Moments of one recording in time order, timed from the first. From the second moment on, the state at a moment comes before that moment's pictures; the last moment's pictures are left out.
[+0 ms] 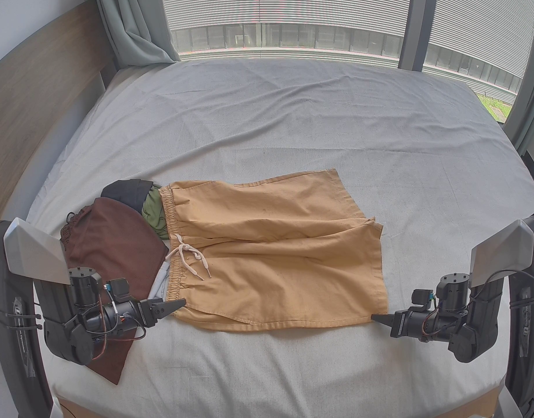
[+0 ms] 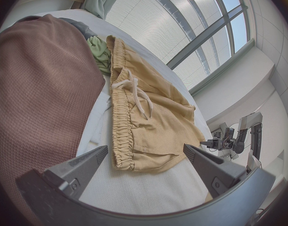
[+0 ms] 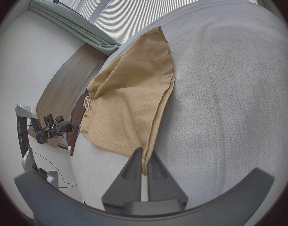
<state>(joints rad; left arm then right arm) 0.00 2.37 -0.34 -1.55 -0.68 -0.30 0.16 2.44 -0.31 -1.54 0.52 0.33</state>
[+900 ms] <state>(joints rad) -0.02 2.45 -0.39 -1.55 -0.67 -0.37 0.16 2.45 -0.32 -1.54 0.52 0.30</state>
